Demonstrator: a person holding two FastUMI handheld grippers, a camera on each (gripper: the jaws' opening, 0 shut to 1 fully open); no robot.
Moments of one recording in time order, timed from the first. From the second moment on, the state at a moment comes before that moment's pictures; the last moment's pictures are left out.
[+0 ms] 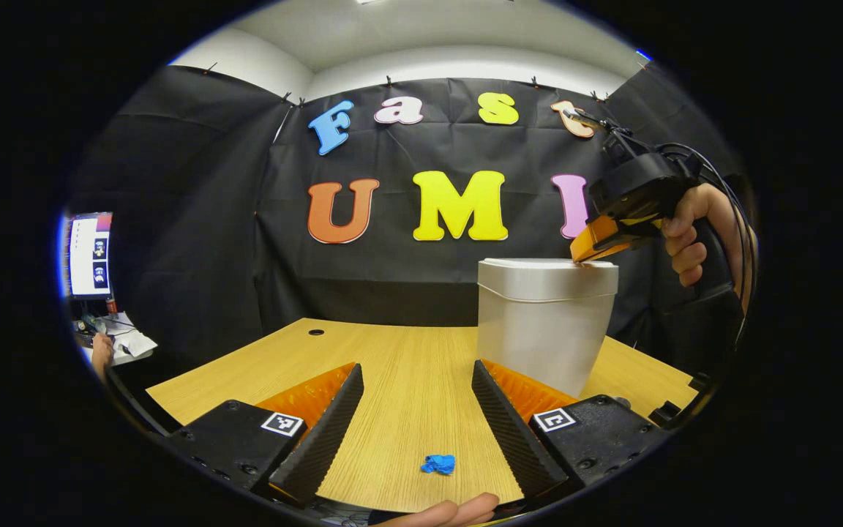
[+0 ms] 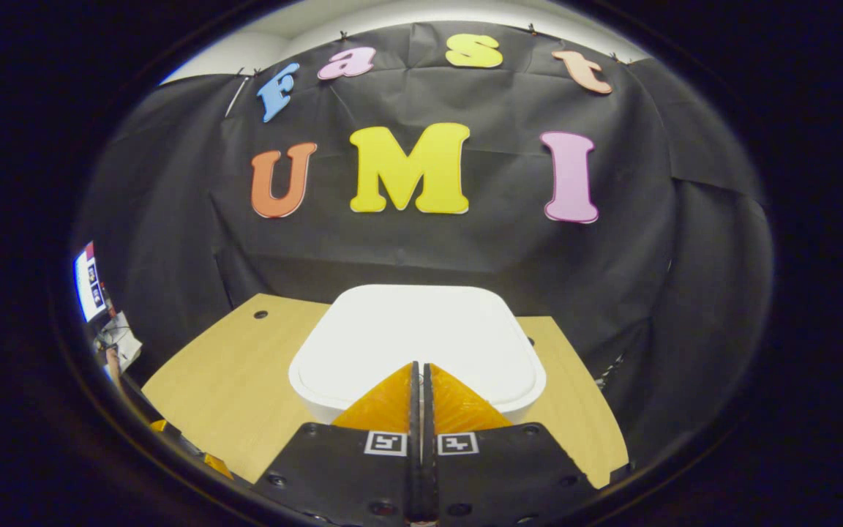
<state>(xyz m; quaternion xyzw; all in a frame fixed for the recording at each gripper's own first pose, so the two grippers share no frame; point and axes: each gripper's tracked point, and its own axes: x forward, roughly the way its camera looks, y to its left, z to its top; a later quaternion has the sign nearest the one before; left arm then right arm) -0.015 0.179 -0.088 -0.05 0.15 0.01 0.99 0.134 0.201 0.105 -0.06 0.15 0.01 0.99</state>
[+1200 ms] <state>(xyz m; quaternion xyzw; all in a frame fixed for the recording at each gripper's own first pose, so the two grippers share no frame) -0.011 0.177 -0.120 -0.01 0.13 0.04 0.99 -0.008 0.107 0.017 -0.02 0.03 0.05 1.00</state>
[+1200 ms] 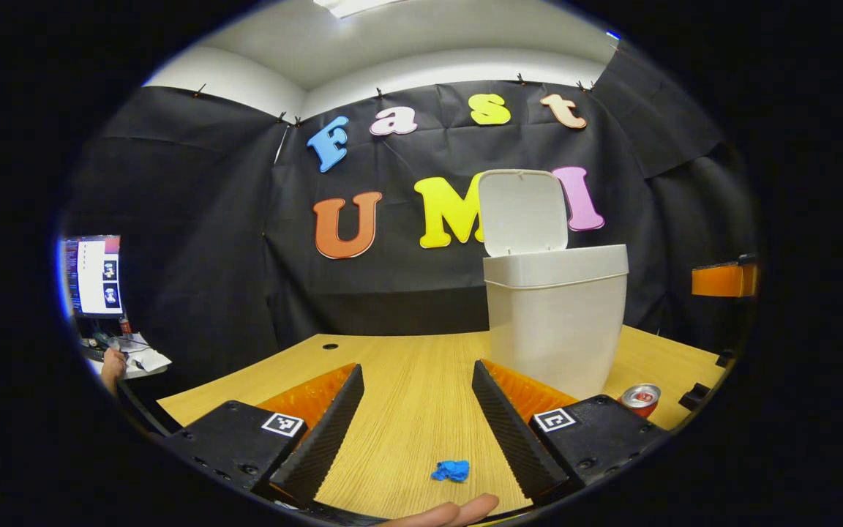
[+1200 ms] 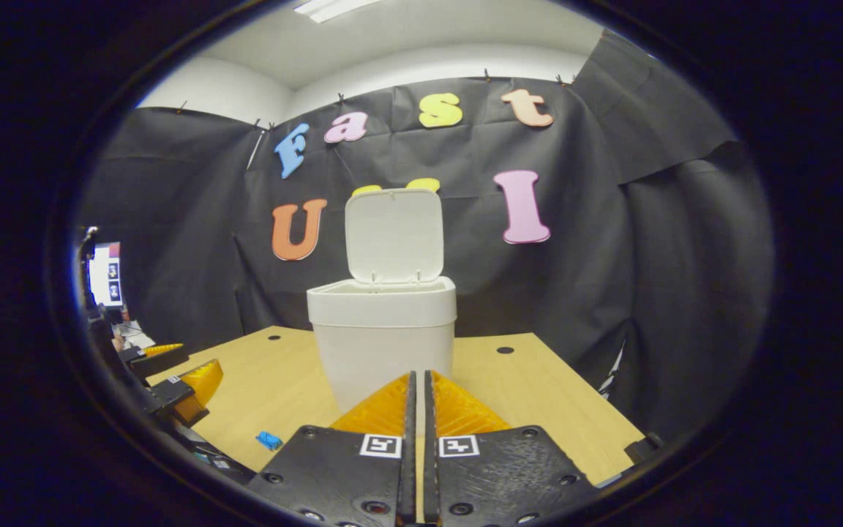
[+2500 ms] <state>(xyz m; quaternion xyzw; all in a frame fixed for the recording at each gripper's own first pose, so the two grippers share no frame) -0.037 0.140 -0.285 -0.07 0.35 -0.05 0.93 -0.054 0.142 -0.138 -0.08 0.11 0.12 0.98</state>
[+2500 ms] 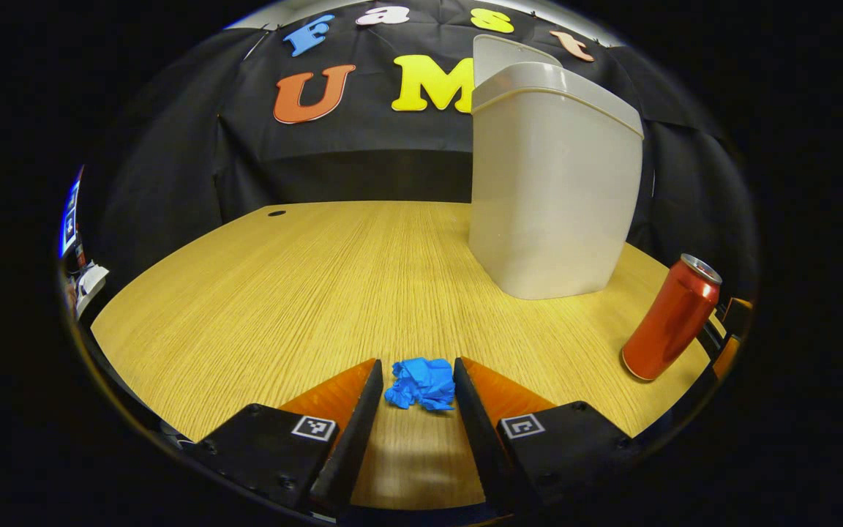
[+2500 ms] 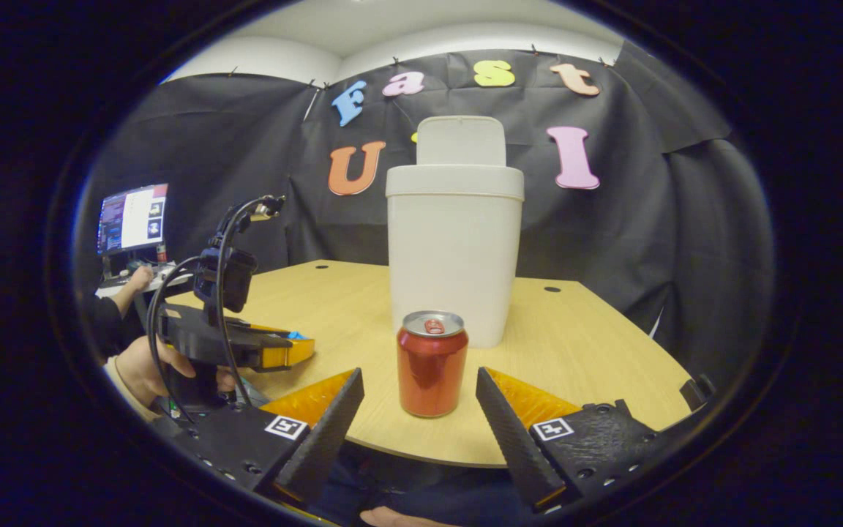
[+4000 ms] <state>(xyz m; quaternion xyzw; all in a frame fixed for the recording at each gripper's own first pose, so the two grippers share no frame) -0.030 0.142 -0.227 -0.06 0.31 -0.02 0.95 0.009 0.130 -0.100 -0.05 0.09 0.07 0.99</state>
